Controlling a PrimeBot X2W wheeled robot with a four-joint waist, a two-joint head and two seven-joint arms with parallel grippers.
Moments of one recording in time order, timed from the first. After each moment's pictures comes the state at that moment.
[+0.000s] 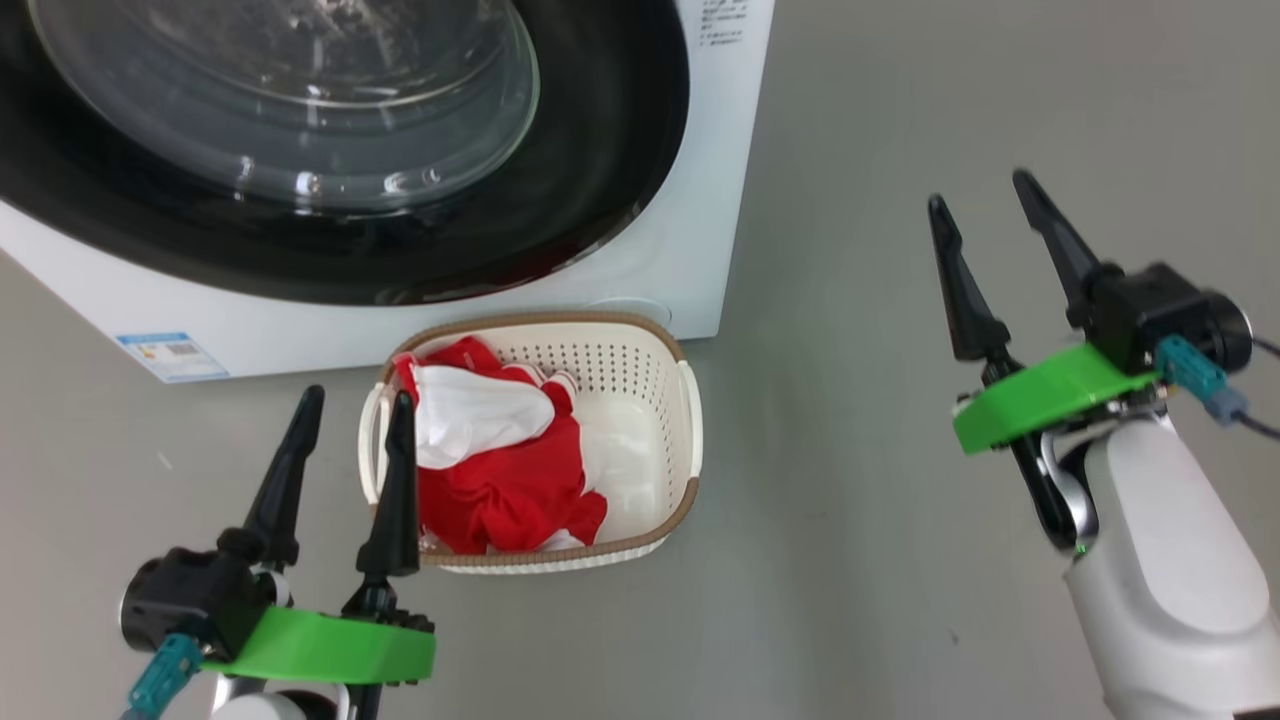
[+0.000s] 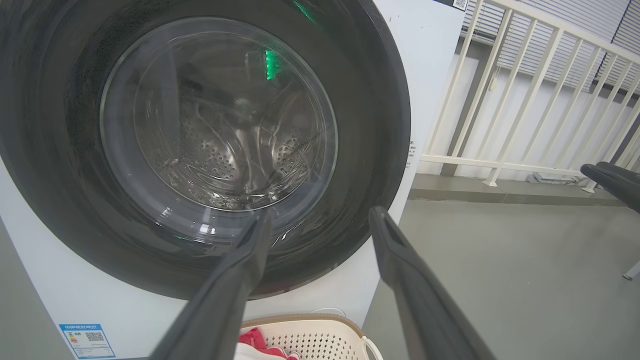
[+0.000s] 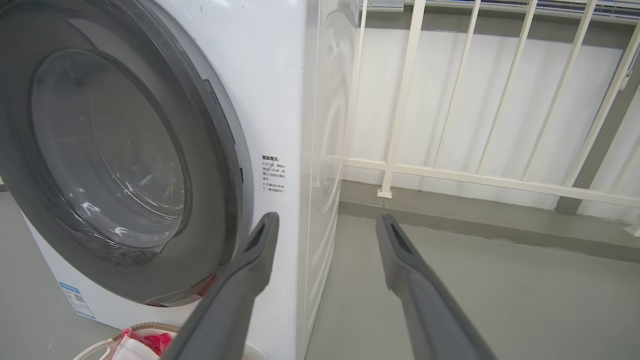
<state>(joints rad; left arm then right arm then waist) -0.20 0.06 -0.08 0.07 -0.28 -0.05 -0.25 -0.55 -0.07 0.04 0.45 0.15 0.13 -0.26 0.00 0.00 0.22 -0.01</state>
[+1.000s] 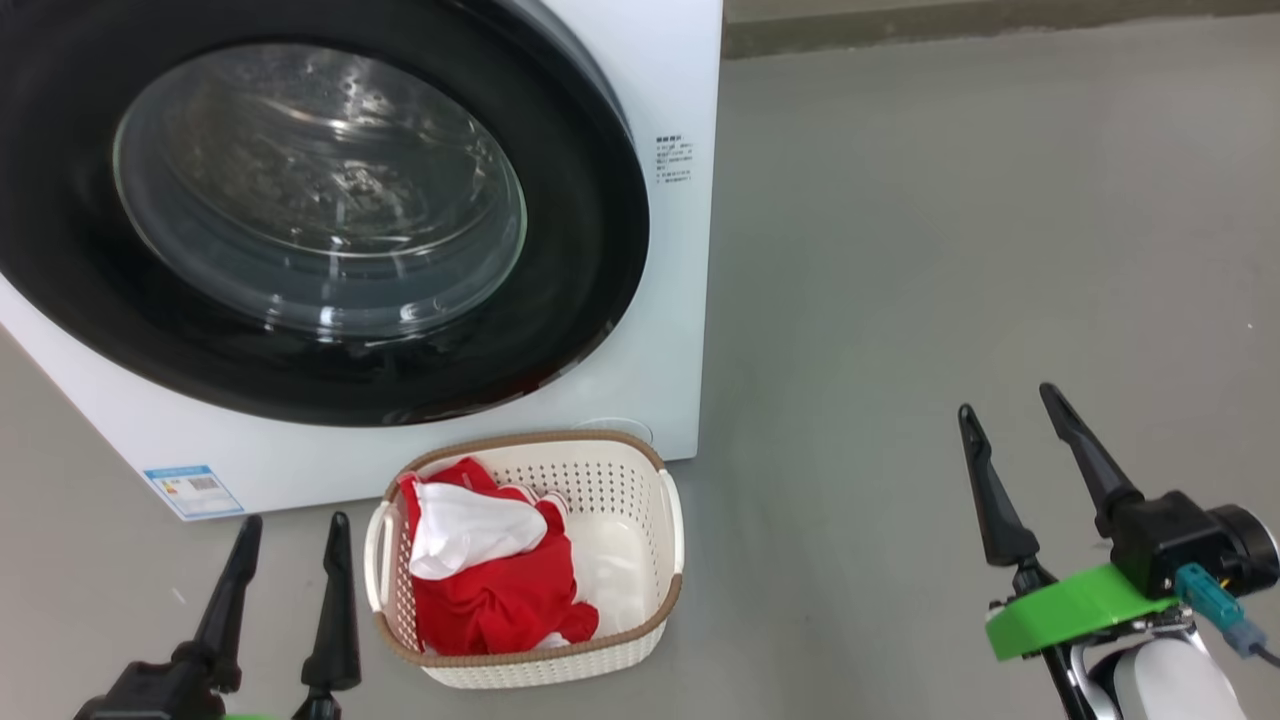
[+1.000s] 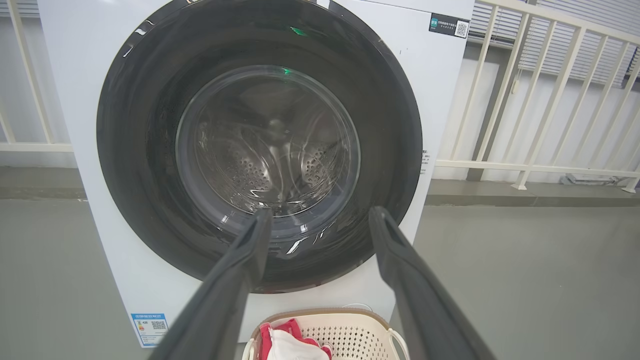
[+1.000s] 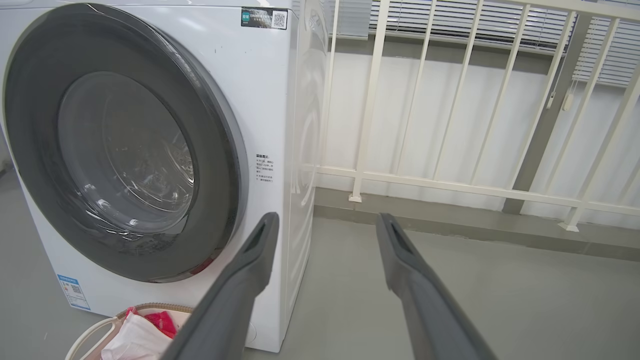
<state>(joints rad) -0.01 0.10 0.00 0.07 -0.26 -0.03 -0.25 -0.13 -0.05 -0.04 0.20 0.10 0.13 -0.26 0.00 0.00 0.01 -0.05</state>
